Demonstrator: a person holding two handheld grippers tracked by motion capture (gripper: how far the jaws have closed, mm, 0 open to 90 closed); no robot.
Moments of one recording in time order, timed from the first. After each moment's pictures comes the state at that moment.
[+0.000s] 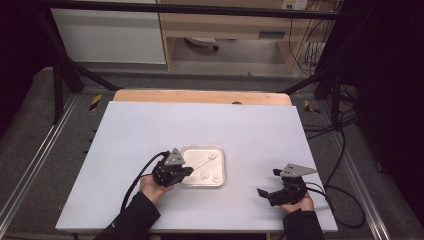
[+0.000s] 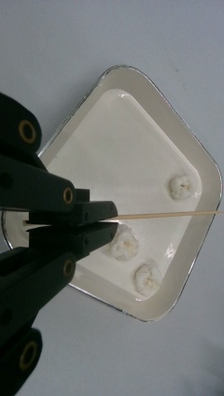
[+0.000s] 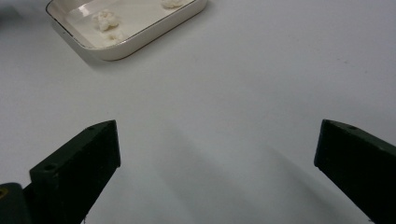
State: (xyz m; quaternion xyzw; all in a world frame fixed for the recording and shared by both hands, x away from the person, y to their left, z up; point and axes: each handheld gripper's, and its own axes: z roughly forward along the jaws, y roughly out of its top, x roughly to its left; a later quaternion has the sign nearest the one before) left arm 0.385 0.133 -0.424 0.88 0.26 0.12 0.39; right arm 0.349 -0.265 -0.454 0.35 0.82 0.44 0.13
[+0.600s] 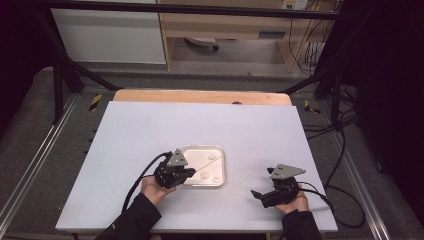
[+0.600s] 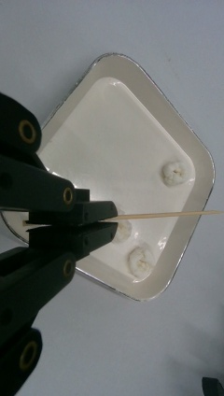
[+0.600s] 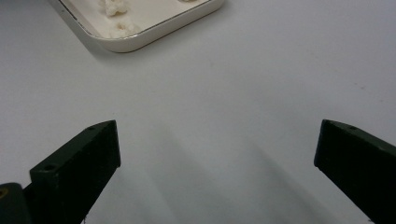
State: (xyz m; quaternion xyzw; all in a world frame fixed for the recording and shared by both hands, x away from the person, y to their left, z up) left arm 0.378 0.125 -0.415 0.88 0.26 0.11 0.38; right arm 0.348 -0.240 -0.447 0.31 0.85 0.40 0.17
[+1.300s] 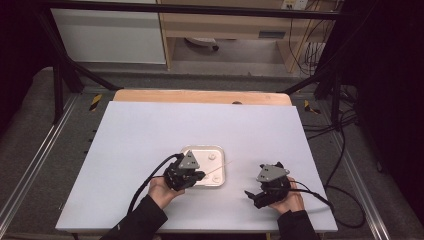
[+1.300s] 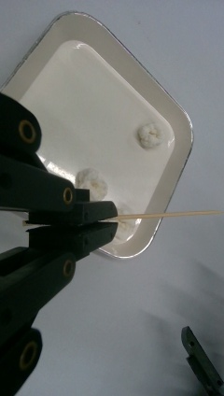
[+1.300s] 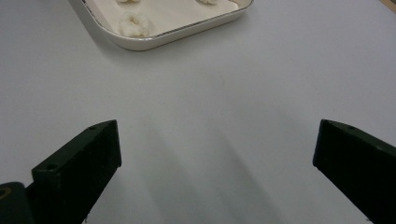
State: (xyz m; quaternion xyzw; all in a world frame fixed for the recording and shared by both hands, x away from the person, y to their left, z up) left arm 0.367 0.095 -0.400 0.90 0.22 0.10 0.37; right arm 0.346 -0.209 -0.433 0.24 0.88 0.33 0.22
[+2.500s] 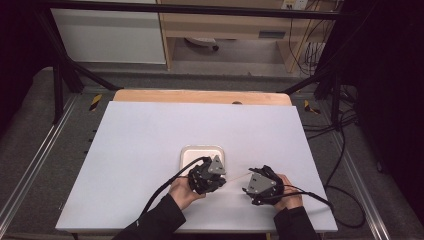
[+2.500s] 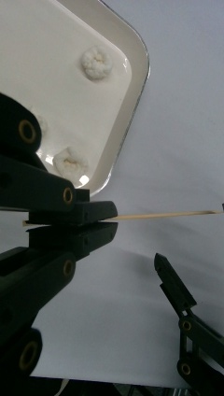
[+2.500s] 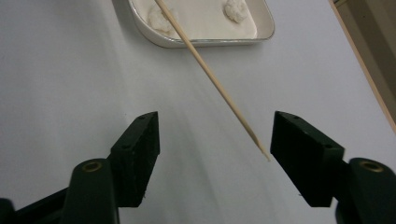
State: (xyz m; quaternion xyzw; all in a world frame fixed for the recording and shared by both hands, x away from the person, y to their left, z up) left arm 0.361 0.034 -0.395 0.92 0.16 0.08 0.34; right arm 0.334 -0.187 -0.424 0.09 0.91 0.27 0.30
